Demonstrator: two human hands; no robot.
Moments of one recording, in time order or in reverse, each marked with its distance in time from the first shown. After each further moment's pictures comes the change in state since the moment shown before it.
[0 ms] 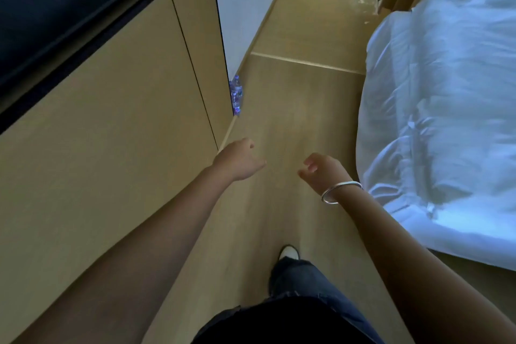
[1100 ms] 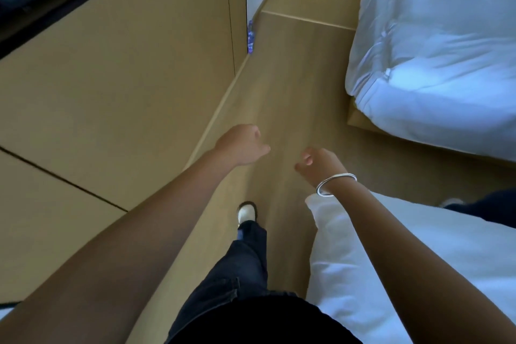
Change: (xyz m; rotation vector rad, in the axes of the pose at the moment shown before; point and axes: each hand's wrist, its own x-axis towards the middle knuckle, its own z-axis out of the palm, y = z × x) left_hand -0.575 -0.131 0.178 0.055 0.042 0.079; right_hand -0.597 0.064 0.168 -0.045 -0.032 -0.002
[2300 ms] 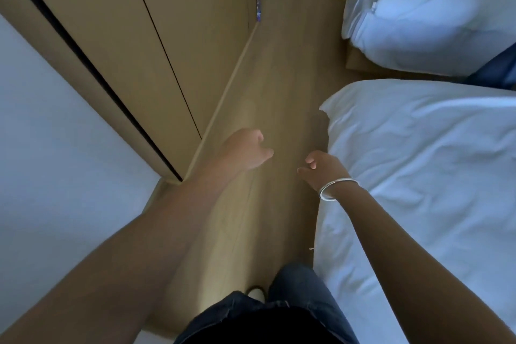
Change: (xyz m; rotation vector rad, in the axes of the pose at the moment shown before) left_hand -0.573 -0.163 0.099 0.050 0.012 0.039; right_hand -0.571 -0.037 0.230 0.083 0.010 0.117
